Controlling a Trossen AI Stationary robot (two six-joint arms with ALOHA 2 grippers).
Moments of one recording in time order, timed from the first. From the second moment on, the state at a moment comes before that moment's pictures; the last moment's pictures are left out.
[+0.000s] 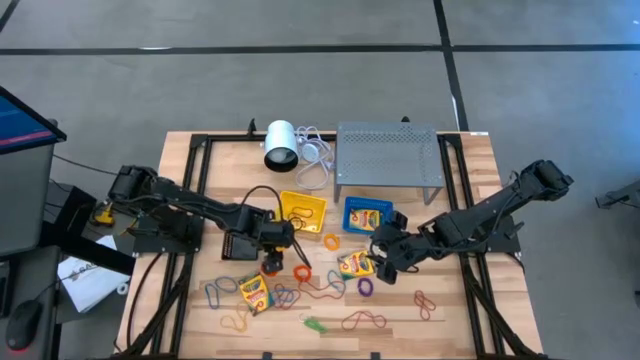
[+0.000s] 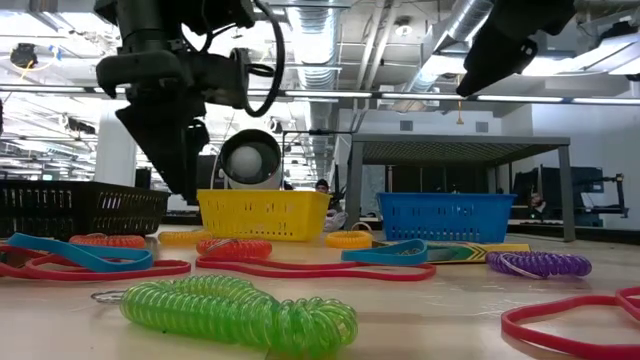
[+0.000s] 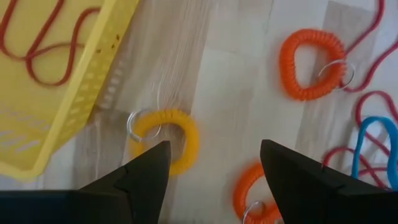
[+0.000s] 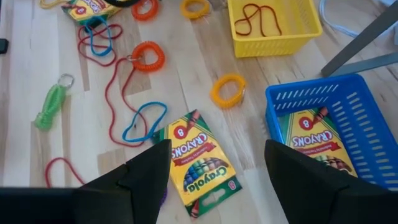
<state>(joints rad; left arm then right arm) -0.19 1.57 0.92 -0.58 -0.07 -0.38 0.47 1.35 0.99 -0.60 0.44 0.62</state>
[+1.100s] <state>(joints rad) -0.20 1.75 0.93 -0.57 -0.13 -0.34 0.47 1.35 0.99 -0.59 0.45 0.60</state>
